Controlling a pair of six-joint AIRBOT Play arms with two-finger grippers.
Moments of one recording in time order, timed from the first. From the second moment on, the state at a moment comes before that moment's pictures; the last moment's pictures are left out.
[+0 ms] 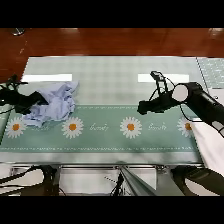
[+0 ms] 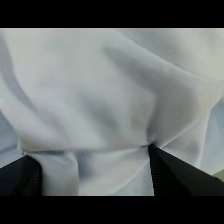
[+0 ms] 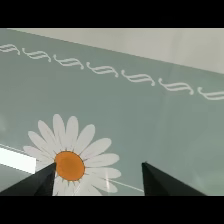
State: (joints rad) left arm 0.33 -1.36 0.98 1.21 -1.11 -1.50; right arm 0.35 -1.20 0.93 -1.30 1.02 1.68
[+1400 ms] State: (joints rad) left arm -0.28 -1.06 1.84 0.84 -0.97 -1.41; right arm 0.37 -0.52 1.01 -1.54 1.14 1.94
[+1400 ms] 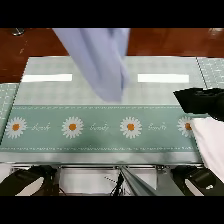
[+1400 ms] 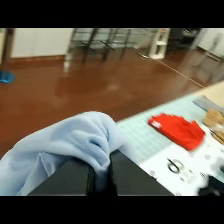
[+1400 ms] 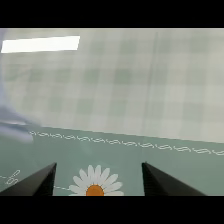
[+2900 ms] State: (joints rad) left arm 0.21 -0.91 0.67 0.91 -1.16 -1.41; right arm -0.43 -0.84 0.71 -1.39 1.21 1.65
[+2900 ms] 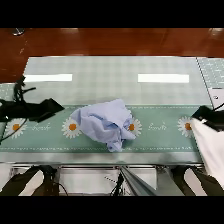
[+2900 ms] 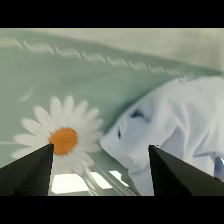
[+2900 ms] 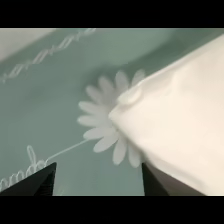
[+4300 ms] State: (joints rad) left arm 0.10 -1.23 0.56 0.23 -1.16 -0.87; right arm 0.45 -1.23 0.54 -0.53 0.83 1.32
